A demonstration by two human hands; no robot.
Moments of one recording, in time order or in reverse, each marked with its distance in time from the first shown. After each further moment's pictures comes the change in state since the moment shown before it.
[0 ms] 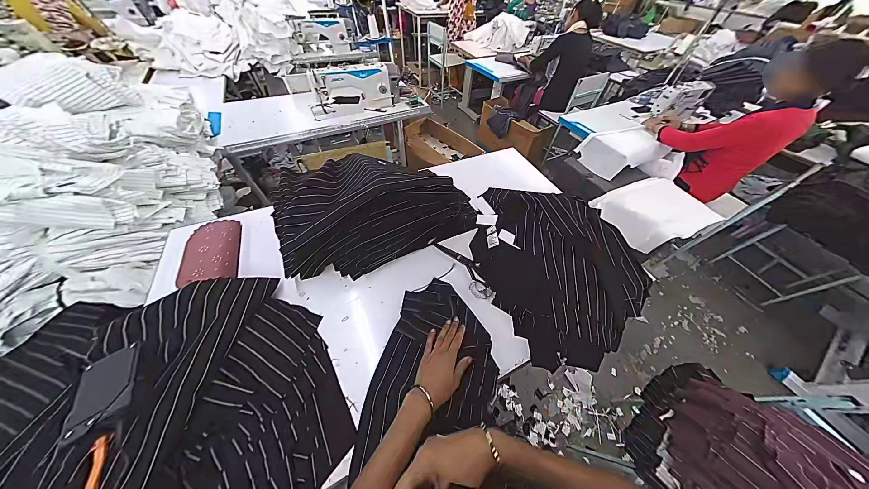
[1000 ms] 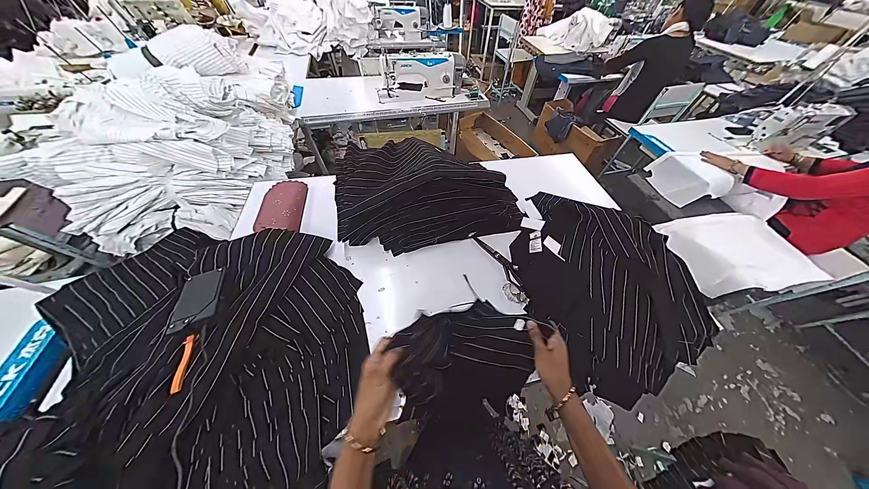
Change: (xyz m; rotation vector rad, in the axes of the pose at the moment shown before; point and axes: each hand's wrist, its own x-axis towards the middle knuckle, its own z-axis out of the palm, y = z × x) left_hand -0.116 -0.032 -0.027 -1.443 0.906 -0.331; right_hand -0.089 0.075 -0.084 -0.064 1.648 0.399
